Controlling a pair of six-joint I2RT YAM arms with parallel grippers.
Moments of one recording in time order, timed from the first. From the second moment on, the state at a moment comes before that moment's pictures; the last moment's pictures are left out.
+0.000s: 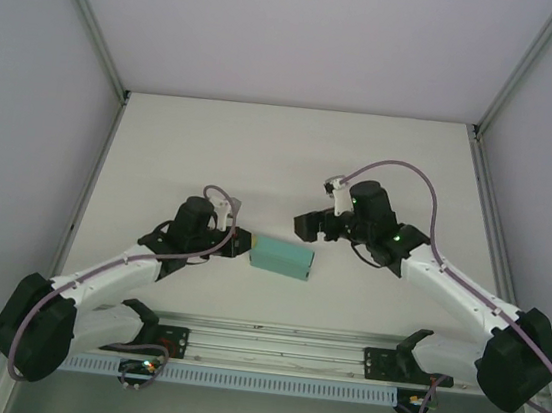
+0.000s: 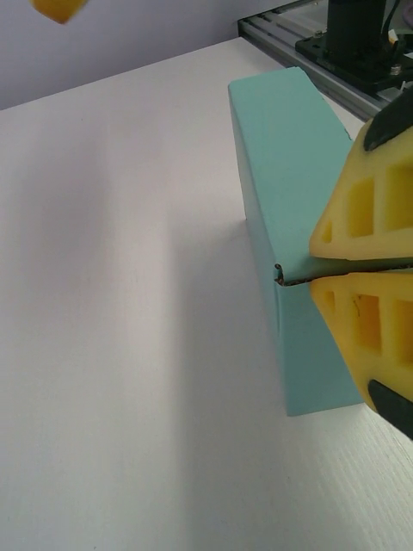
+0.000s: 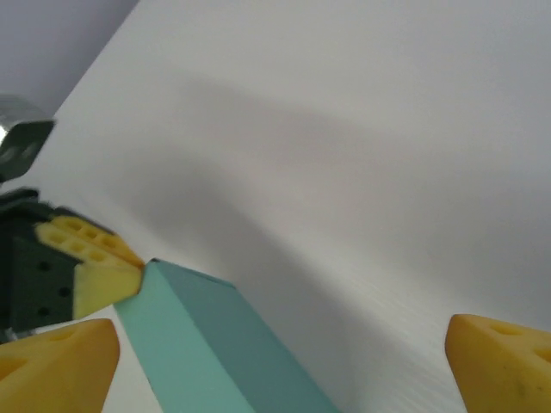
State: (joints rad) left arm -0.62 1.09 0.47 -0.03 0.43 -0.66; right arm 0.57 1.21 0.84 -0.25 -0.26 0.28
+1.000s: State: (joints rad) left arm -0.65 1.05 0.49 -0.15 0.40 -0.63; right arm 0.59 1.35 0.59 0.07 -0.45 0.34
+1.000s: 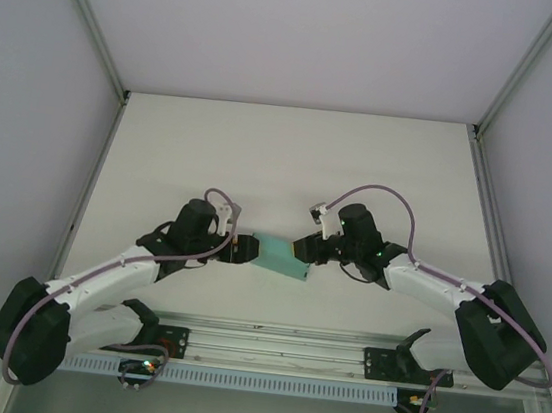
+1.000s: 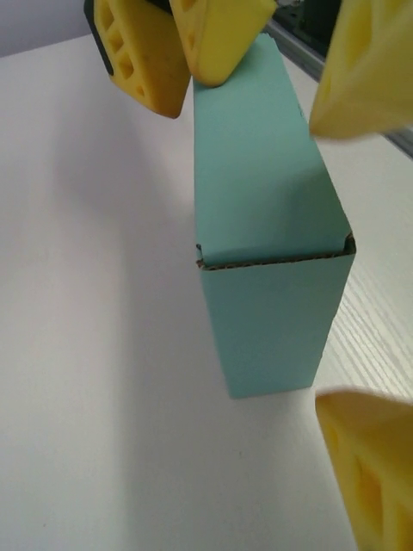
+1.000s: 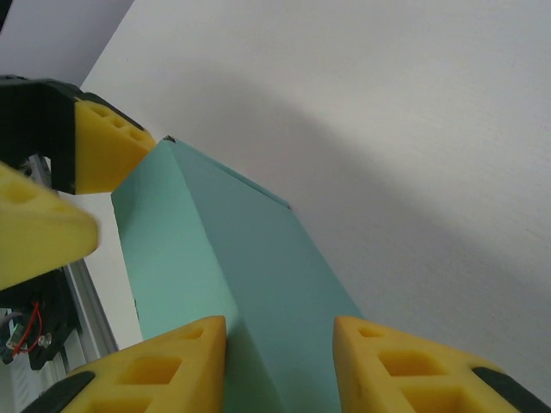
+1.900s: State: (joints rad) left arm -0.63 1.19 0.42 0.14 0.46 -0.72; right arm 0.59 1.37 0.64 0.04 -0.40 0.30
